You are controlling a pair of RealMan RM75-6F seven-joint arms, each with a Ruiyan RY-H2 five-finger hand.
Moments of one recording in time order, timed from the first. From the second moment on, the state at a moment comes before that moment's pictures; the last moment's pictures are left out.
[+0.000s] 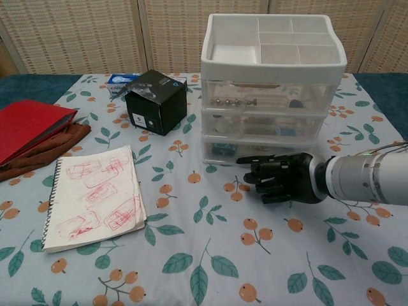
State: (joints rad) left arm -0.11 -1.14 -0.03 -1.55 1.51 1.46 0.01; right arm 0.70 -1.59 0.32 -1.46 -0.76 0.35 0.79
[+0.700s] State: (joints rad) left arm -0.11 -1.14 -0.03 -1.57 1.51 1.46 0.03; right arm 0.67 -1.59 0.33 -1.47 -0.74 0.32 0.73
